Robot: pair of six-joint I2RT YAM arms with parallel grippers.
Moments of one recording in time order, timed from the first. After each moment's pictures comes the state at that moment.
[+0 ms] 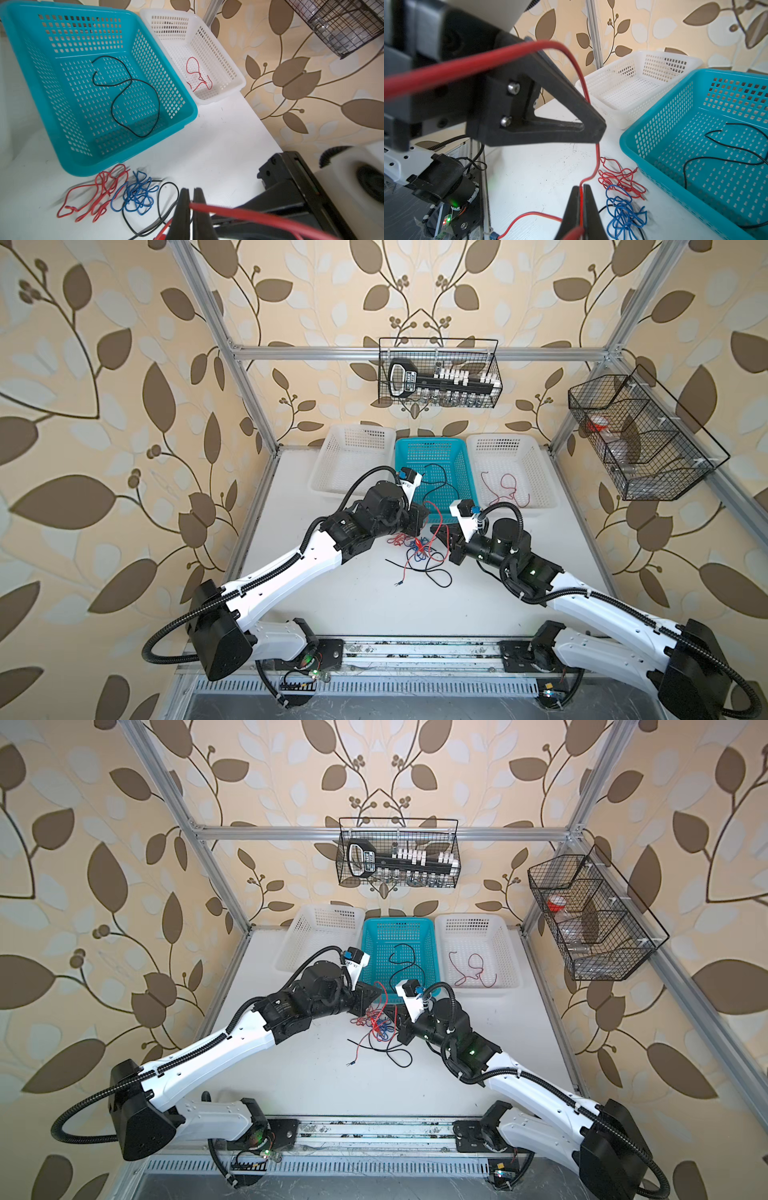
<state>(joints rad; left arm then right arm) -0.78 1.29 1.13 -0.33 0.13 -0.47 0.70 1.03 0.59 0.23 -0.22 0.21</state>
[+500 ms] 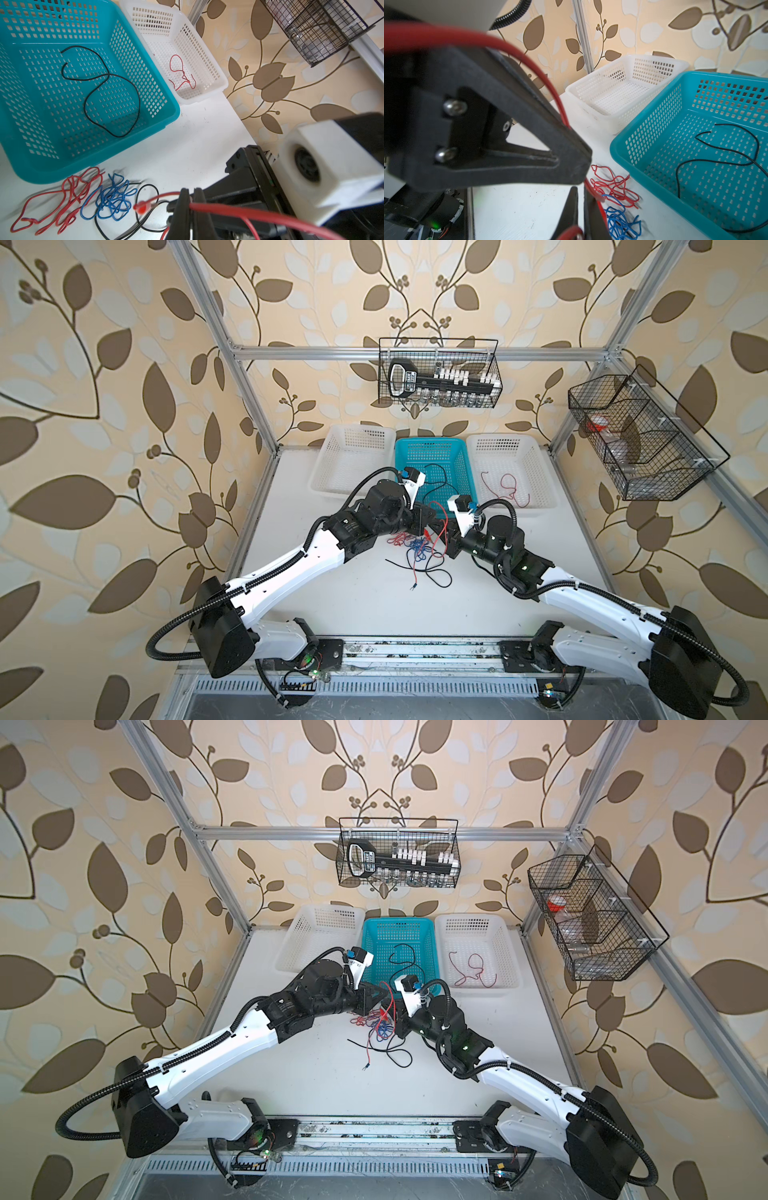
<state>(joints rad) -0.78 1.31 1.13 -0.28 0.21 -0.54 0.69 1.11 0.60 0.32 -0.17 0.23</state>
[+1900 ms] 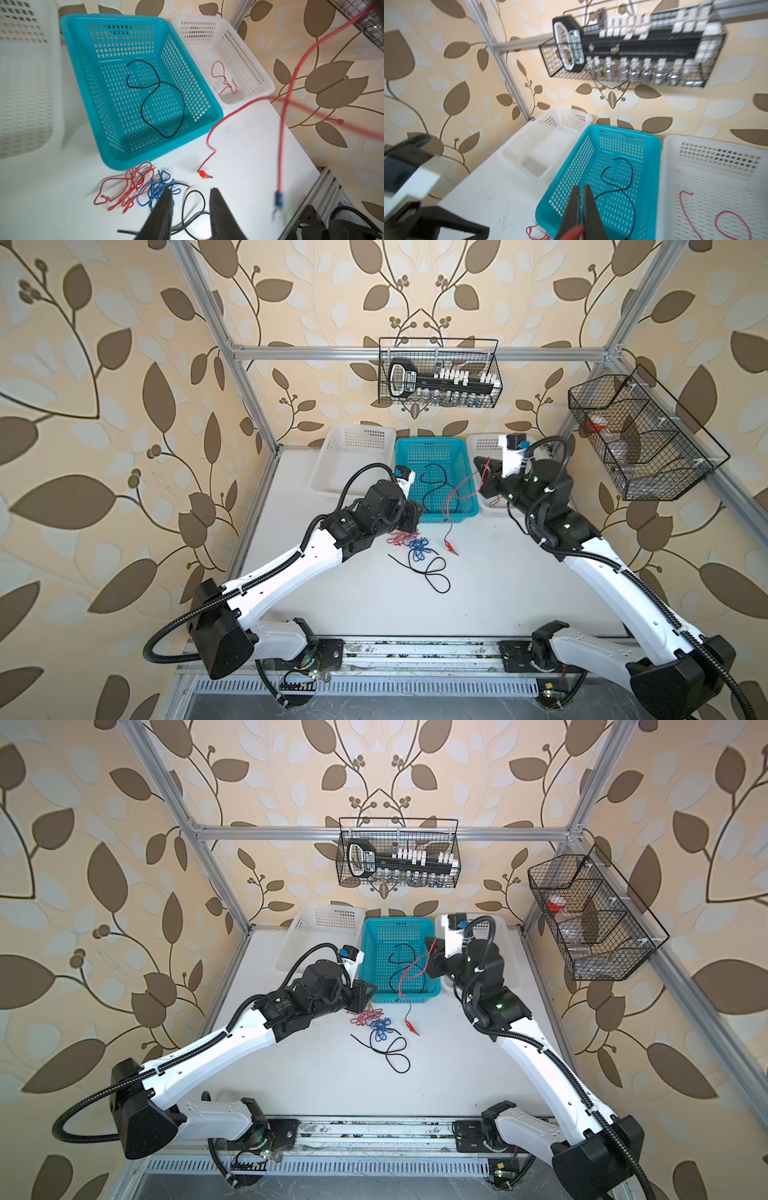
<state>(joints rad) -0.78 1.28 1.15 -0.40 -0.04 -0.44 0.34 1.12 1.12 -0.12 -0.07 0.21</state>
